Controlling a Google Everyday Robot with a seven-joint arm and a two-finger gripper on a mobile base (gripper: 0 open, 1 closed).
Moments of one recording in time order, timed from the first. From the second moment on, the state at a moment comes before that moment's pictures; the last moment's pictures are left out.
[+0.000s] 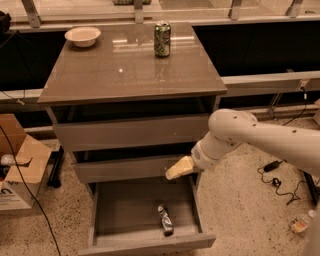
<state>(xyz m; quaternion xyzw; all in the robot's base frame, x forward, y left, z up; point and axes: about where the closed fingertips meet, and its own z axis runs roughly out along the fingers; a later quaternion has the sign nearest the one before) 0.553 -0.121 0.583 -0.17 0.97 0.17 0.05</state>
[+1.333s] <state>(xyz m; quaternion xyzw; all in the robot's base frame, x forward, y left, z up) 0.576 -0.065 0.415 -0.06 0.97 0.24 -0.02</state>
